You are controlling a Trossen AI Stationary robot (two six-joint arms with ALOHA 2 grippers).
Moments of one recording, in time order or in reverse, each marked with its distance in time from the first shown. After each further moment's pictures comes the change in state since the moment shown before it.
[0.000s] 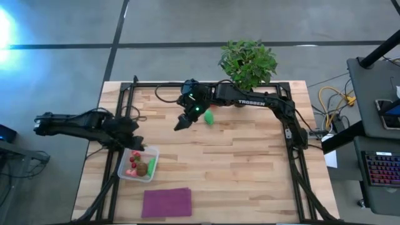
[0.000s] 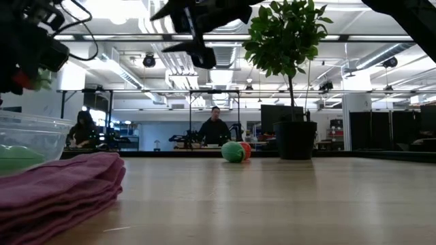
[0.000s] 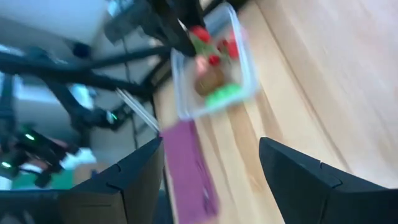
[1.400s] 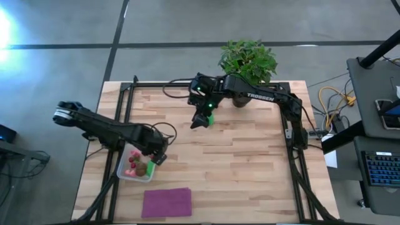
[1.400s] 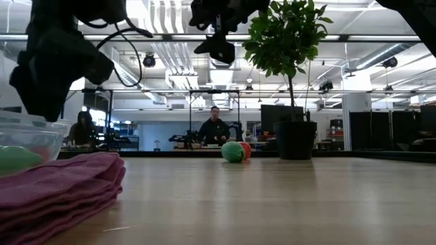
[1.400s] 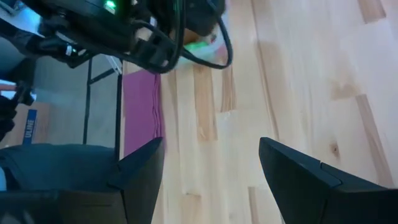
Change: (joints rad) left arm -0.158 0.696 0.249 0.051 -0.154 0.203; right arm -0.048 -0.086 0.000 -0.316 0.008 -0.456
